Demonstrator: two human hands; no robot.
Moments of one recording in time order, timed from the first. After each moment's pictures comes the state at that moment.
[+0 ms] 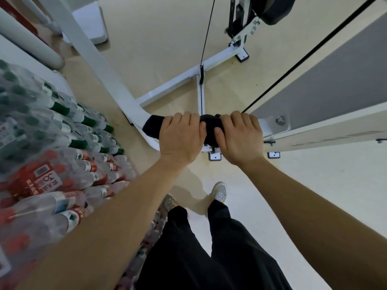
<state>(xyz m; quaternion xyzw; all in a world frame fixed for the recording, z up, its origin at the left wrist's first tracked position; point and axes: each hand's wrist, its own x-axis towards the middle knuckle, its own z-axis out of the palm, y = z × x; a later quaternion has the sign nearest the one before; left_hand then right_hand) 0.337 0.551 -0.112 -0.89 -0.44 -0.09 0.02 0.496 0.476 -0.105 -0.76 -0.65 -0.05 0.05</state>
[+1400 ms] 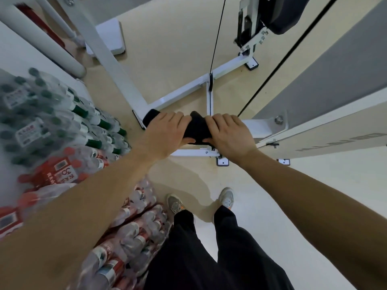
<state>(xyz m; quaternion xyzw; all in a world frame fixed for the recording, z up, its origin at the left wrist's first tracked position) 0.277 0.585 -0.108 -0.96 -0.27 -0.03 0.06 0.488 0.489 -0.108 -0.63 -0.77 -0.07 0.02</state>
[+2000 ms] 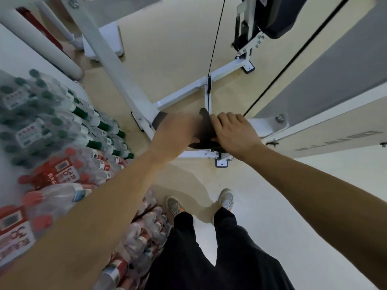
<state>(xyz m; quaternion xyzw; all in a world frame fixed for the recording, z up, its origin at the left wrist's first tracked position) 0.286 0.574 -0.114 -0.96 -0.26 -0.08 0.07 0.487 0.489 -0.088 -0.64 -0.77 -0.04 -0.08</state>
